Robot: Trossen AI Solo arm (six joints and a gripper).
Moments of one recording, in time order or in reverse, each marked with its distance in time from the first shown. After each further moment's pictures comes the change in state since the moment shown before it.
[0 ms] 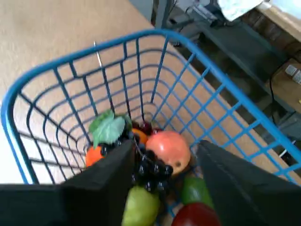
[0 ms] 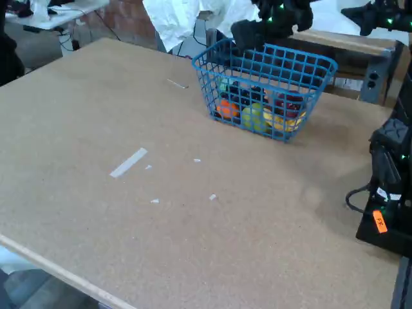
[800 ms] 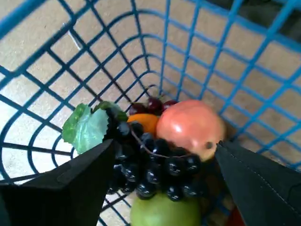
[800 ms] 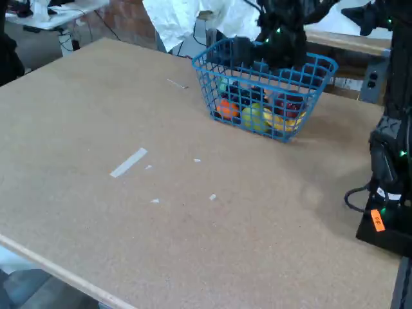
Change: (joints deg) arm -5.8 14.8 0.1 7.1 -8.5 18.3
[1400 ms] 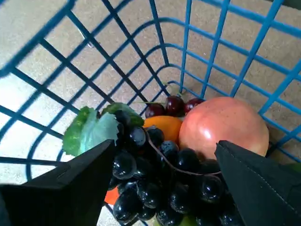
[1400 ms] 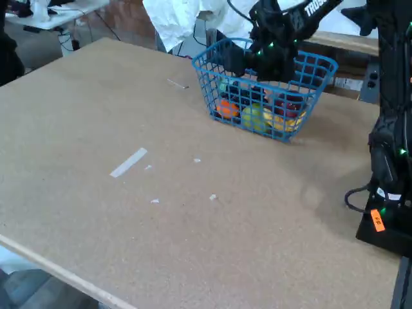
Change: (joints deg) arm 0.0 6.7 0.0 7.9 -3.8 2.9
